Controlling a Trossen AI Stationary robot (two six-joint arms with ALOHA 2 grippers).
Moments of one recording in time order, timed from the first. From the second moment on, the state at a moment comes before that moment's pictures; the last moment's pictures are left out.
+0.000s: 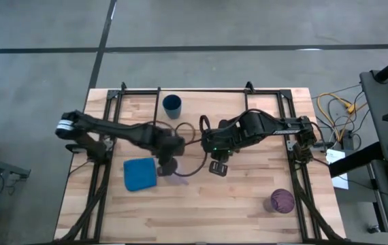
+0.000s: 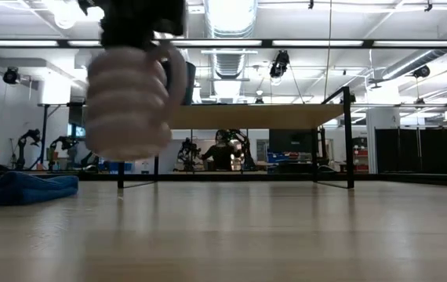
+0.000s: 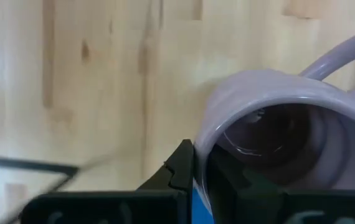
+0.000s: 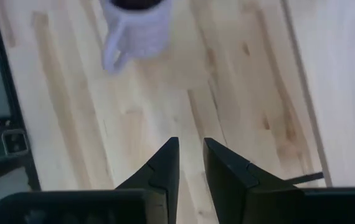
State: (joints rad) left arm -0.11 1.57 1.33 -1.03 -0.04 -0.18; right arm 0.21 1.97 2.35 -1.57 0.11 0.45
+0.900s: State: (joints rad) left arm -0.03 1.95 1.66 -1.01 -0.09 0.04; right arm 0.21 1.95 2.35 -1.57 0.11 0.46
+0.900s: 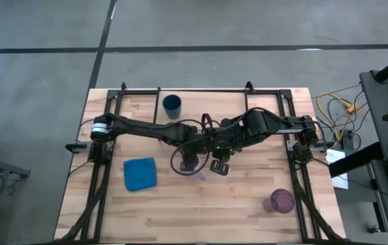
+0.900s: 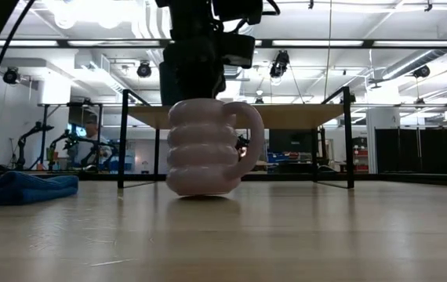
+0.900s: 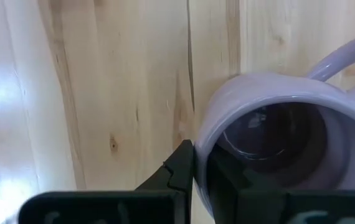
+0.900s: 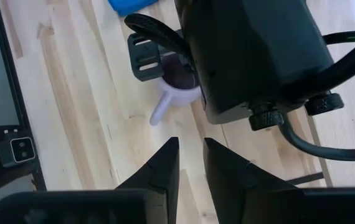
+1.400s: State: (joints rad) left arm -0.03 1.95 1.65 -0.97 -0.07 0.03; right arm 0.21 1.95 2.35 -1.57 0.11 0.45
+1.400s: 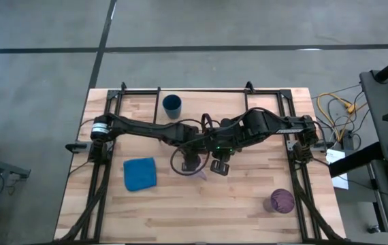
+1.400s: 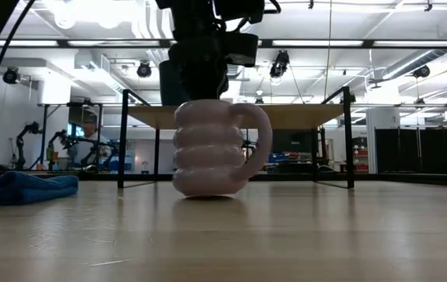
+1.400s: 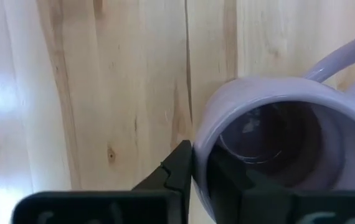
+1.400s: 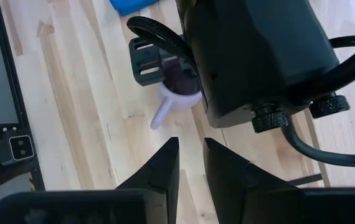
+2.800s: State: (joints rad) left arm -0.03 1.42 1.93 -1.34 -0.17 -0.42; right arm 0.28 2.09 2.35 -1.44 0.18 0.41
